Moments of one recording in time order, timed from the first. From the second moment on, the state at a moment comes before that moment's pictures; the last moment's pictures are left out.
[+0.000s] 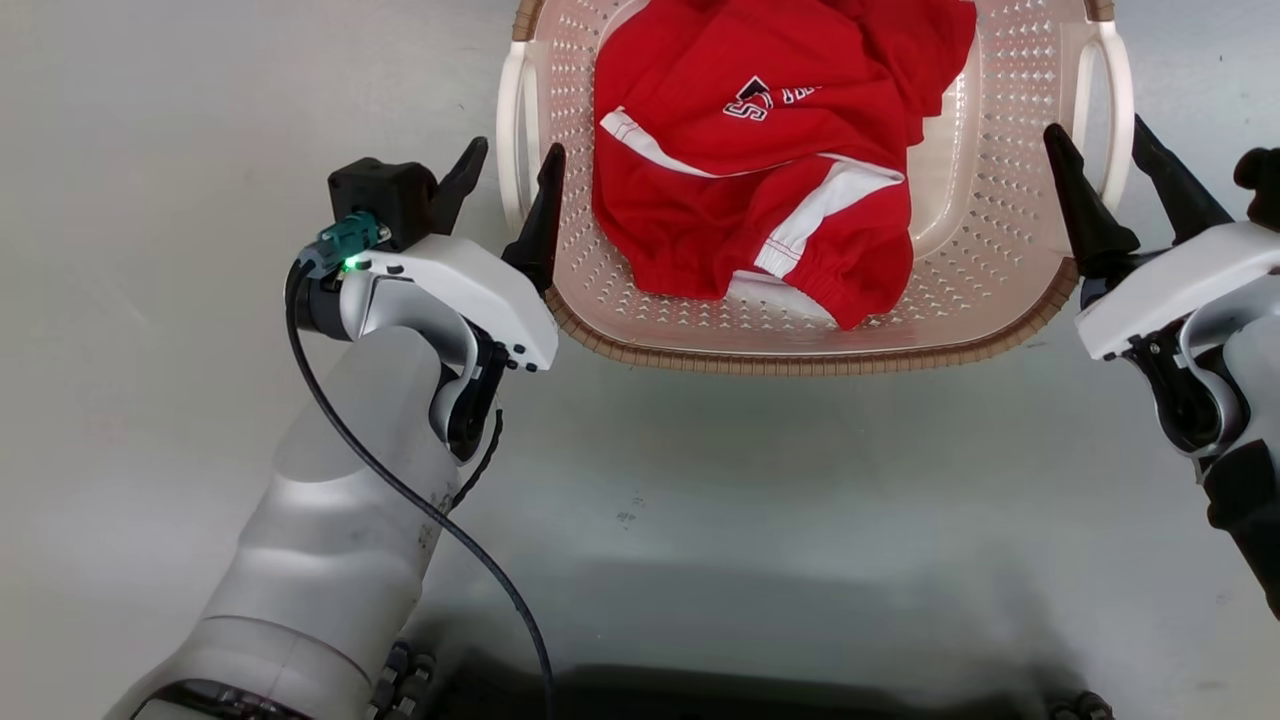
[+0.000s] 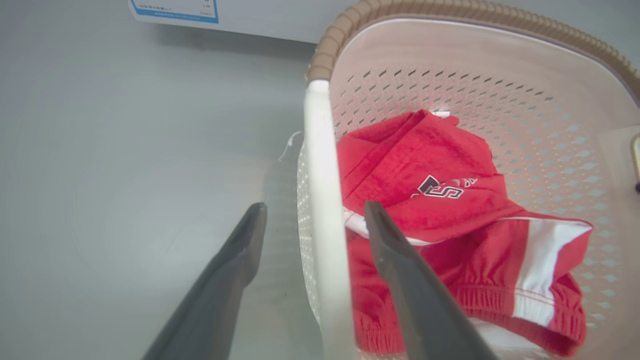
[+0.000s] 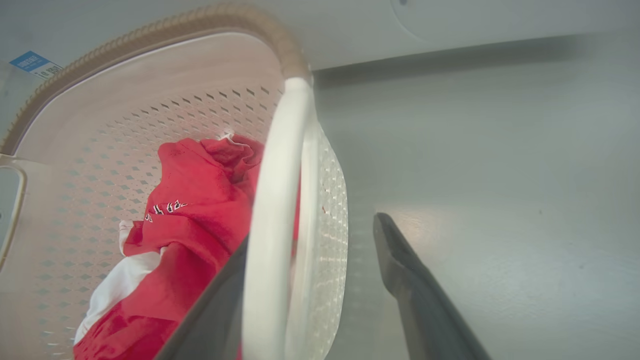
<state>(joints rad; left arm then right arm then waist) -0.93 0.02 -0.46 0.95 -0.57 -0.12 -0.25 -0.73 -0.25 0.60 0.54 0.83 0.13 -0.20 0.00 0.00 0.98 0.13</state>
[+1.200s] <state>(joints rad) -1.03 0.03 -0.69 1.07 -0.82 -0.12 -0.26 -0.94 -0.19 0.85 0.73 1.01 0.12 -0.26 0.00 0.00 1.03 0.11</state>
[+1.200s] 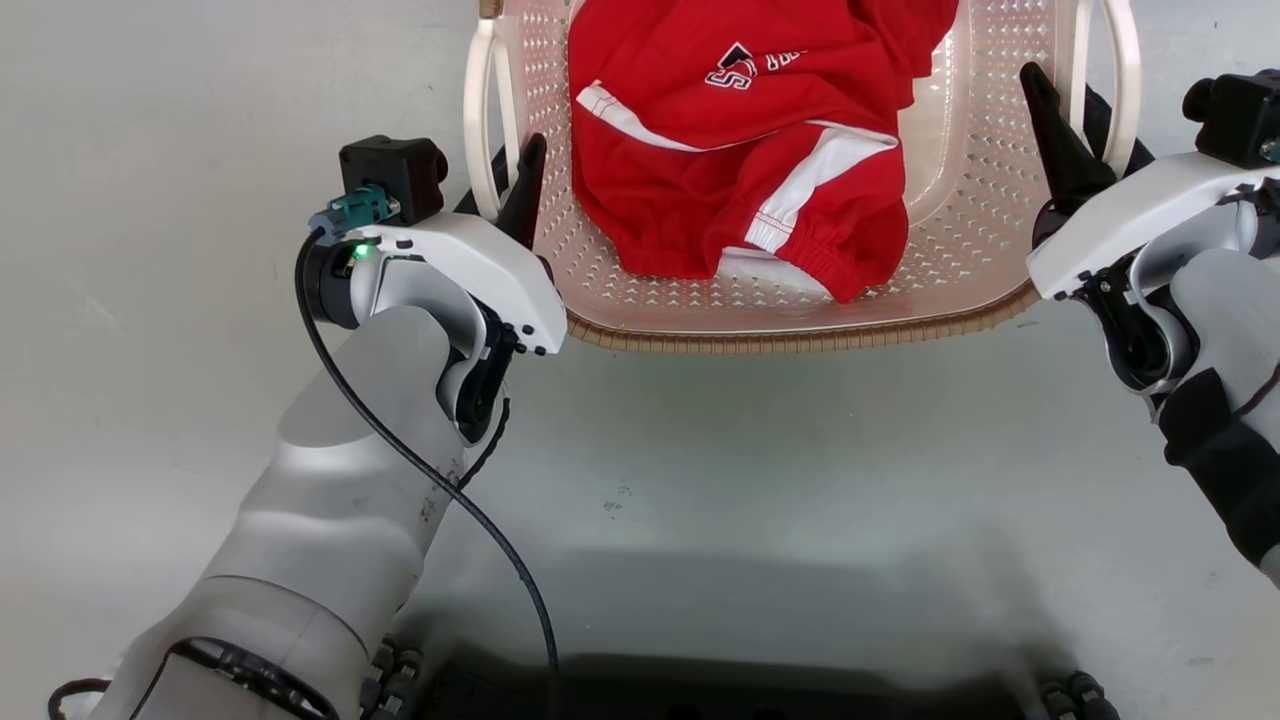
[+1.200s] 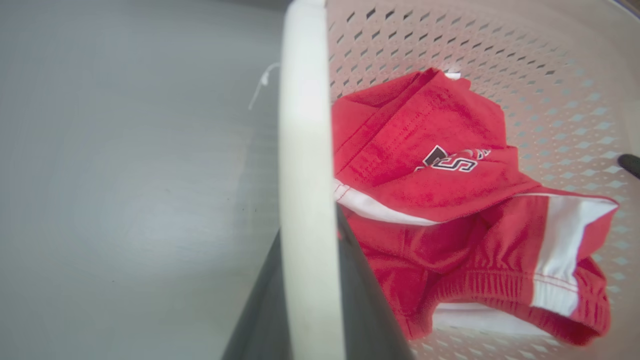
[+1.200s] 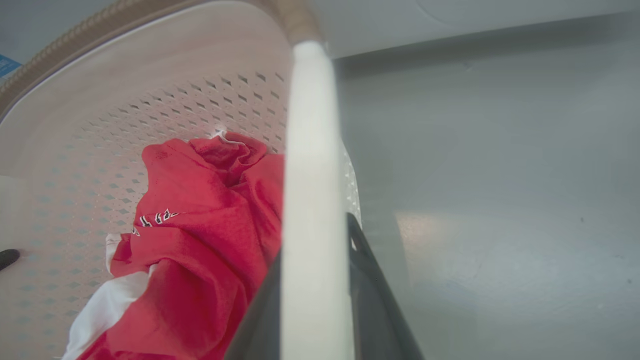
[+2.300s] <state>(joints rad) -1.03 0.06 -0.92 1.14 -1.04 -0.12 -0.19 -0.98 -0.09 0.99 0.98 1.10 0.13 -0.20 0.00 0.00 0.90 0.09</state>
